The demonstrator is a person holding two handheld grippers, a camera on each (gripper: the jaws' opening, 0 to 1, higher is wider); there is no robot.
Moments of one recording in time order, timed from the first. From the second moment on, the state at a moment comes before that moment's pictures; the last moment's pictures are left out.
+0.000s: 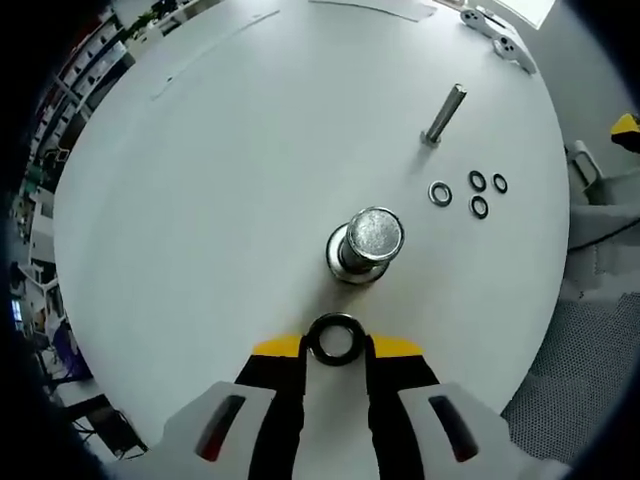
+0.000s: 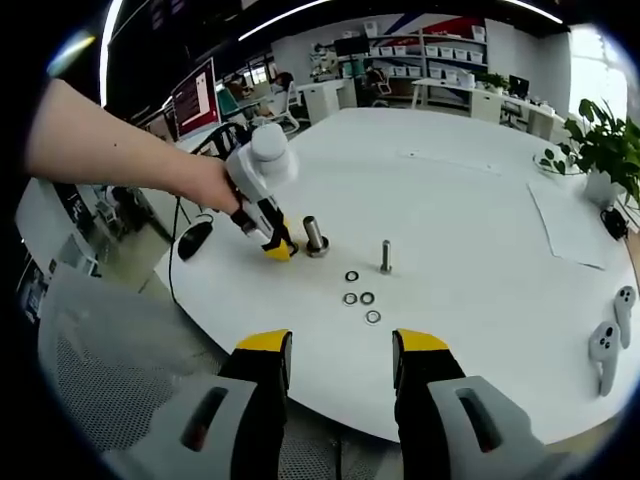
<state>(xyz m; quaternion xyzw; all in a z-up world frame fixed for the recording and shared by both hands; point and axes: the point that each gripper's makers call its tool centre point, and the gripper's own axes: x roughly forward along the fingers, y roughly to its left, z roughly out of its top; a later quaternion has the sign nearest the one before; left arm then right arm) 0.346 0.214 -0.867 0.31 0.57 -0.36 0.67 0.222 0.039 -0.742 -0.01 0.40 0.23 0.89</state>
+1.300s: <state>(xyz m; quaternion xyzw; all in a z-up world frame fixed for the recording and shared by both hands) 0.348 0.219 -0.836 0.24 0.53 -0.34 0.74 0.221 0.037 -0.745 -0.02 0.40 0.22 0.89</state>
